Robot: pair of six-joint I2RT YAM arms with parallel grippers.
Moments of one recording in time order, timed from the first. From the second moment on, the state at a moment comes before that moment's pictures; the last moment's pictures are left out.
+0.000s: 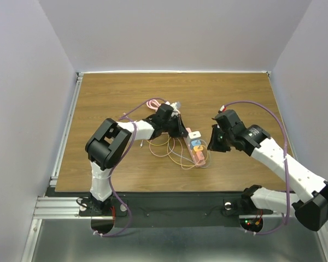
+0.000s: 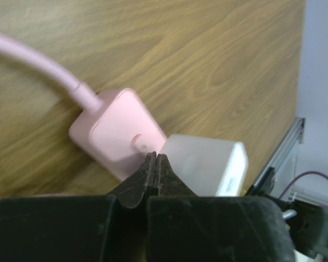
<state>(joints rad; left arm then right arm) -0.67 1.94 1.13 0.17 0.41 -0.78 0.61 1.09 1.02 -0.88 0.08 0.71</state>
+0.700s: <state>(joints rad) -0.67 1.96 1.00 0.41 0.43 -0.81 0.79 1.22 1.06 -0.88 0.08 0.67</state>
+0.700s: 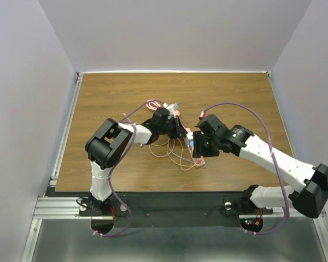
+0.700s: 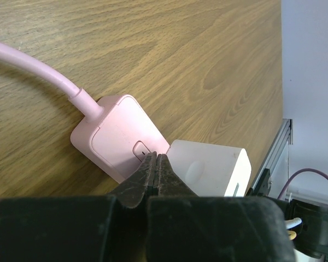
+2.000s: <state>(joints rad) -0.68 1.96 0.98 0.45 0.39 -0.86 0.81 1.47 0.96 -0.70 0.20 0.55</state>
